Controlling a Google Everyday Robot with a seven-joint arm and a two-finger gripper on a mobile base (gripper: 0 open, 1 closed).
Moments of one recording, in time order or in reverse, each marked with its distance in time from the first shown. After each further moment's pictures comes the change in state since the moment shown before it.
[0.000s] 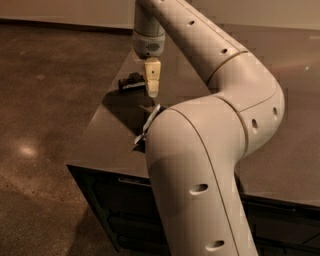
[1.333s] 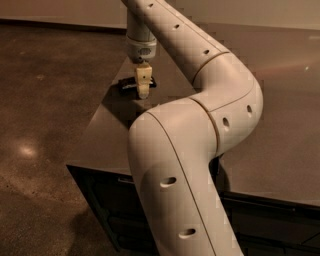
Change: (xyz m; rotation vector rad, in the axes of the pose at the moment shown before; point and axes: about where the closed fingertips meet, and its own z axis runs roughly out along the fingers) arm -0.017 -0.013 0.028 -0.045 -0.001 0.012
